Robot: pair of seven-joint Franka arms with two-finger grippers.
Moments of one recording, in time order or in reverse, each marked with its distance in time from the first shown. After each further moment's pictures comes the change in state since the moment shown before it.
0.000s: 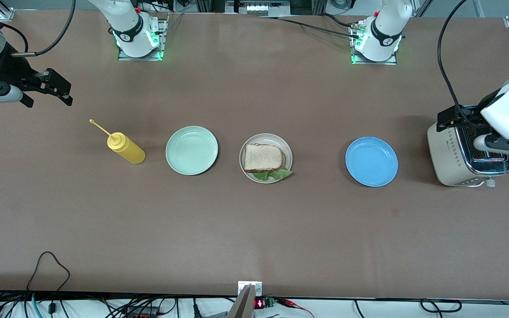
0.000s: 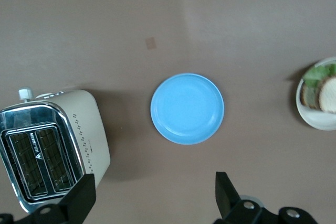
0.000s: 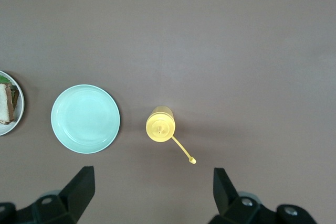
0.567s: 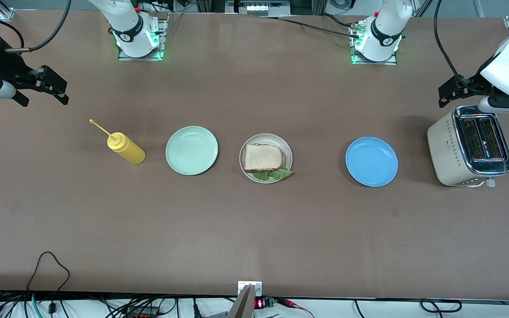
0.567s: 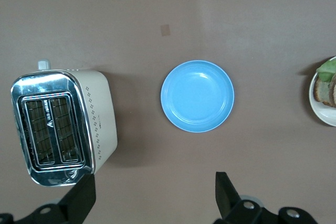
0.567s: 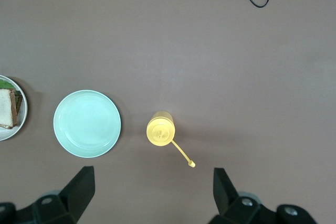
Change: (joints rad) left arm -0.066 -0.193 0.045 -0.202 0.043 0.029 -0.058; right arm 0.000 -0.001 0.000 0.020 -0.001 0.000 0.000
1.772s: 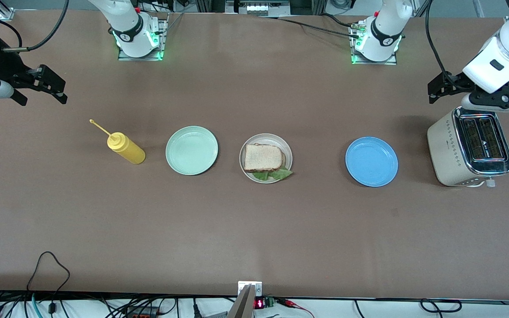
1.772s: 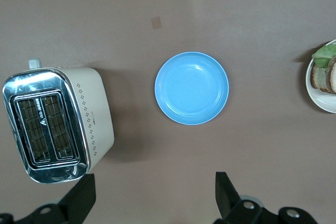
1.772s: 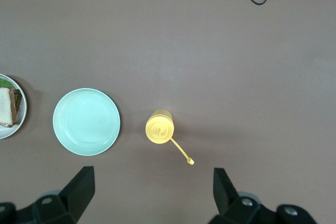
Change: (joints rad) left arm -0.012 0.000 -0.028 0.000 0.007 -0.023 0.000; right arm -0.003 0.004 -0.002 0.012 0.000 -0.018 -0.001
